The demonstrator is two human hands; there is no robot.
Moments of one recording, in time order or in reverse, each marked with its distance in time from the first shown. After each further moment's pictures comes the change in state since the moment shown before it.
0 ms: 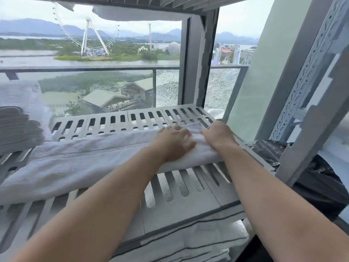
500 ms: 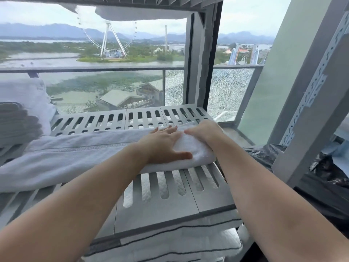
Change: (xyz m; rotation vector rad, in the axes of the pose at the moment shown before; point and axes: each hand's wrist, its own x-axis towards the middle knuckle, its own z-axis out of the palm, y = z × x) left_hand -0.001 0.004 0.000 0.115 -0.165 -0.005; right_hand 0.019 -0.005 -0.009 -0.080 -0.245 -0.152
